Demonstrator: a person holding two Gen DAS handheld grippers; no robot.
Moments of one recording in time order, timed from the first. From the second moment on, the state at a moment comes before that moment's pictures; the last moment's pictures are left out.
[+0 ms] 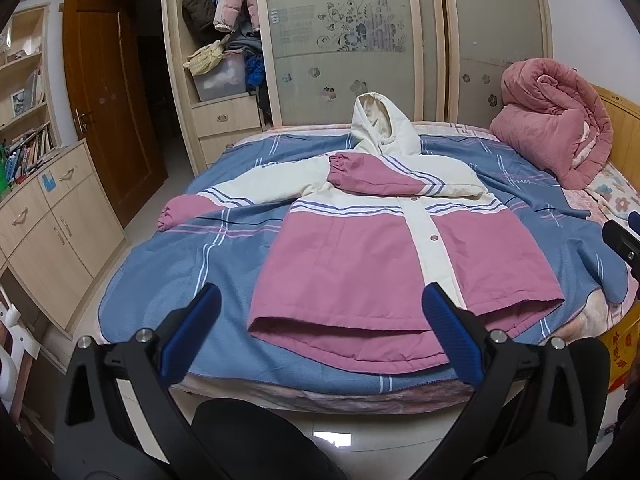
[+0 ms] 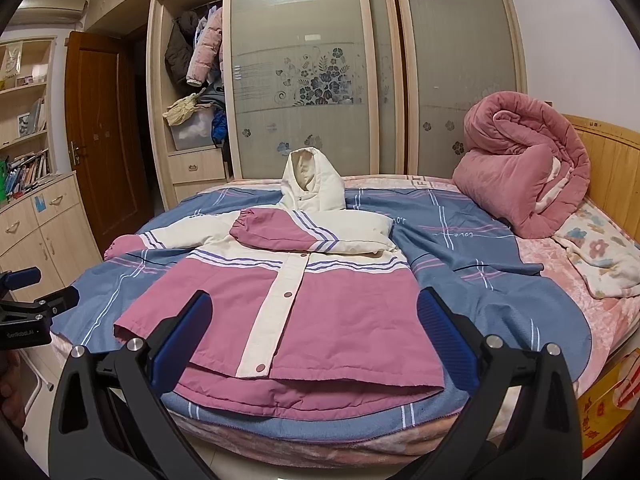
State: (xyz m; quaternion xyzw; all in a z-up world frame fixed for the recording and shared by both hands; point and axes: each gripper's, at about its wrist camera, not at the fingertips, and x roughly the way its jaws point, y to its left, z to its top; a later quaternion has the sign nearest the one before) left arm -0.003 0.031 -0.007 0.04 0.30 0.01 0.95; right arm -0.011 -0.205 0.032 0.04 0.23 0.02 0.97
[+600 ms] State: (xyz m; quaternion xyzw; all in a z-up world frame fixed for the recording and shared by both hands) left arm 0.133 0.282 -0.055 -0.33 0.29 -0.04 0.90; right arm 0.038 -0.210 -0.008 0.07 0.27 0.03 0.96
